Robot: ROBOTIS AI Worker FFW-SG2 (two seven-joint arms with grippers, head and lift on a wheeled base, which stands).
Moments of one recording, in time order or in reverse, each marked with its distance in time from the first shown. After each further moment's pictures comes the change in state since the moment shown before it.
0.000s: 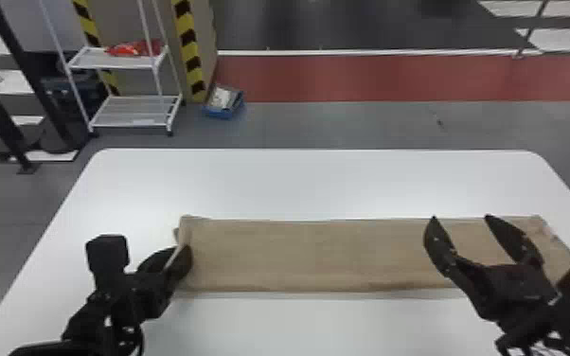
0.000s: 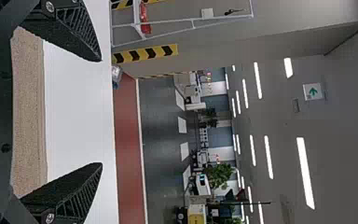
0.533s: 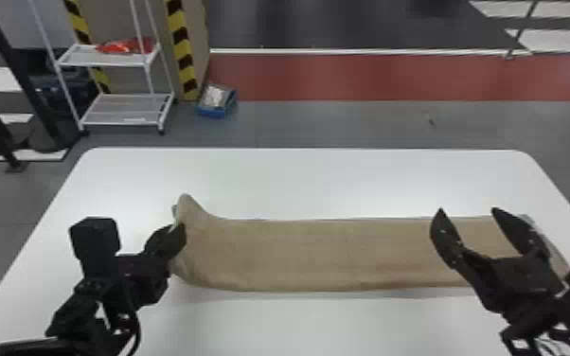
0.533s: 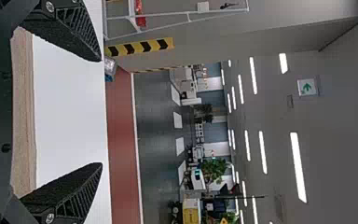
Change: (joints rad) left arm 0.054 -0.012 -0.053 -0.223 0.024 0.017 0.048; right arm -0.012 -0.014 -0.044 -0.010 -0.022 0.000 0.001
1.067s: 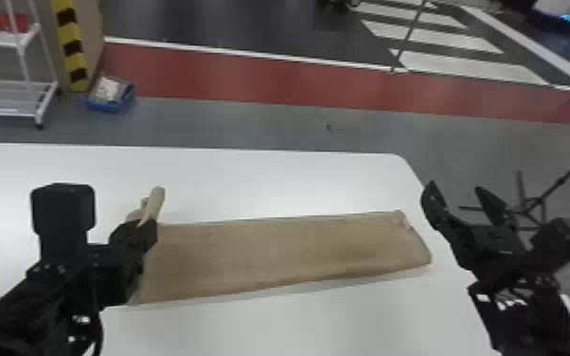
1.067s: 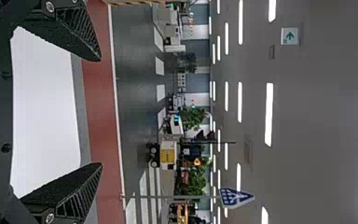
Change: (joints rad) left arm -0.074 -0.003 -0.340 -0.207 0.031 0.379 0.261; right arm -0.122 -0.045 -0.326 0.027 -0.076 0.055 0.032
